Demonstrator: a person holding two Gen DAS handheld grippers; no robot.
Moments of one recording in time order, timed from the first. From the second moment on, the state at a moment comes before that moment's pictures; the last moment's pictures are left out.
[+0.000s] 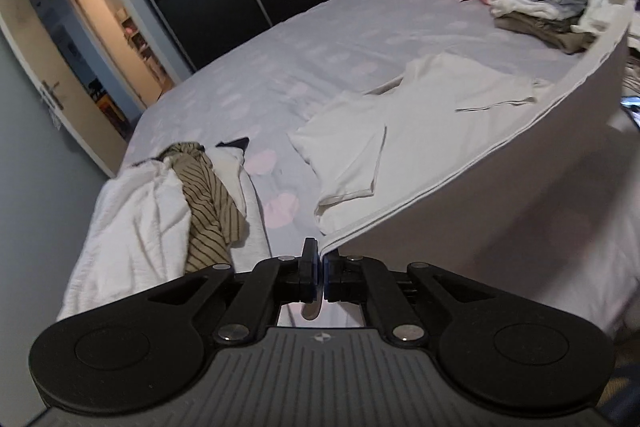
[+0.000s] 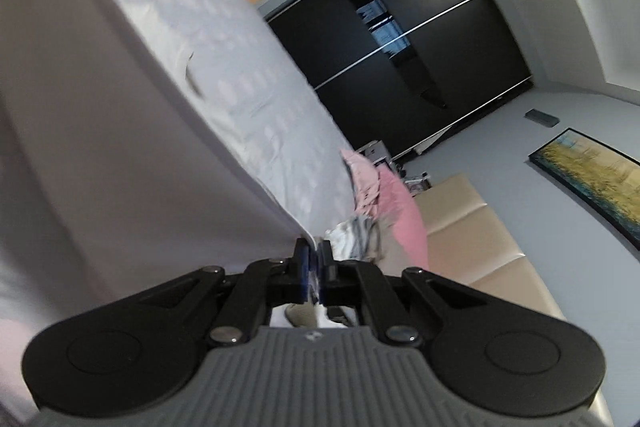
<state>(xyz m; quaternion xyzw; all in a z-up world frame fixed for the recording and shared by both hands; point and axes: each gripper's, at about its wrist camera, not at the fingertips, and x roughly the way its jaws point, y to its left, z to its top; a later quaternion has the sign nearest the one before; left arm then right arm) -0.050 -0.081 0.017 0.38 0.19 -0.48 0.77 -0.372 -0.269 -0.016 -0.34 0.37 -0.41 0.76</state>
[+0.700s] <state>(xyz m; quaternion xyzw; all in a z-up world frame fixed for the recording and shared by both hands) 0.008 -0.181 0.060 0.42 0.13 -0.46 0.77 -0.311 -0.336 0.046 -0.35 0.37 -0.42 0.75</state>
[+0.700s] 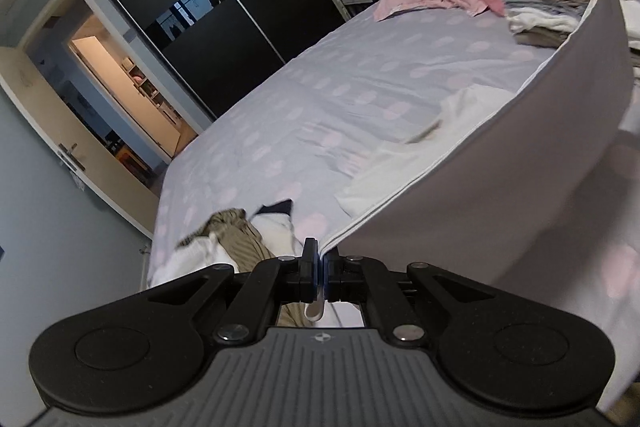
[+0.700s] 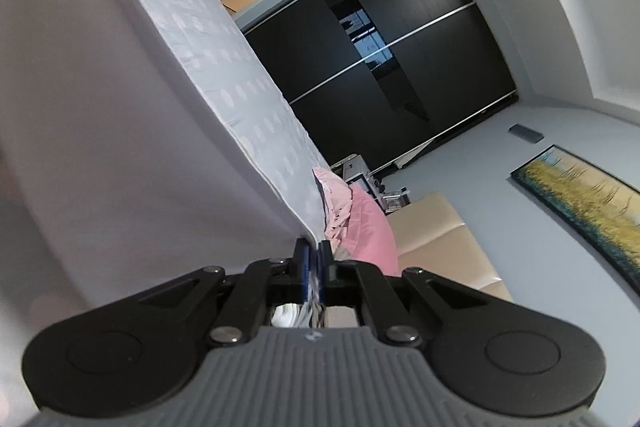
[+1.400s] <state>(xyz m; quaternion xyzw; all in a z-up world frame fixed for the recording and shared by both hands) 0.193 -0.413 -0.091 0.46 0.23 -0.43 0.74 -0.108 -0.594 -0.073 -0.26 0.47 -0.39 0.75</state>
